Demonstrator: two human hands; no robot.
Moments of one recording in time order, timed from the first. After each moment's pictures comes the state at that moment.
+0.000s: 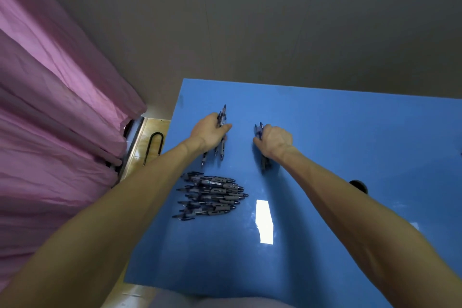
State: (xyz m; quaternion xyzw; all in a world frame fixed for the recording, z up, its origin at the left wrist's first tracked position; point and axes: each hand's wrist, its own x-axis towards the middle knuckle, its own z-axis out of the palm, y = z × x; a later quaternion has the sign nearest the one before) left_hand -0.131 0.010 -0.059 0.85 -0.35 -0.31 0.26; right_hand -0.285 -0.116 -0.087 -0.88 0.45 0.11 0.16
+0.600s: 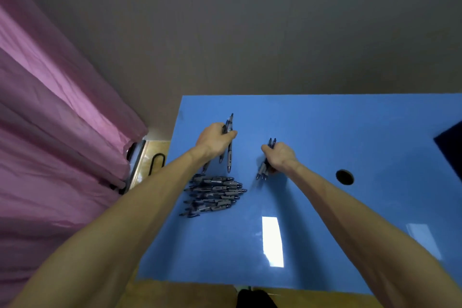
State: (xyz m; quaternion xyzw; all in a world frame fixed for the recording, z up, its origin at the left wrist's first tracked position) left_hand -0.184 0.032 -0.004 0.83 -0.38 -0.30 0.27; right_hand -0.351 -0.082 -0.069 -0.73 0.54 0.02 0.41
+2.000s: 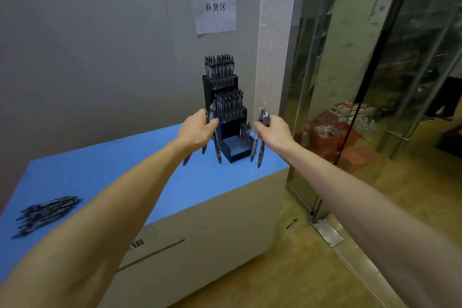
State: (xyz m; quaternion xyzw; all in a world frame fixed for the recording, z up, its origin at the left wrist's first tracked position) left_hand -0.777 0.056 0.178 0.69 -0.64 -0.13 0.30; right_hand -1.001 0.028 0.168 -0.66 0.58 -0.37 0.30
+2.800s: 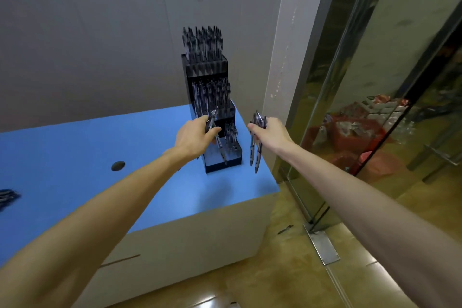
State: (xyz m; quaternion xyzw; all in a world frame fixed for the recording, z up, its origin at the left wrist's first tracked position) left_hand -0.843 -0.142 0.087 0.73 -0.62 -0.12 0.27; right_hand -1.059 -0.211 0.098 -0.72 0.53 -0.27 0.36
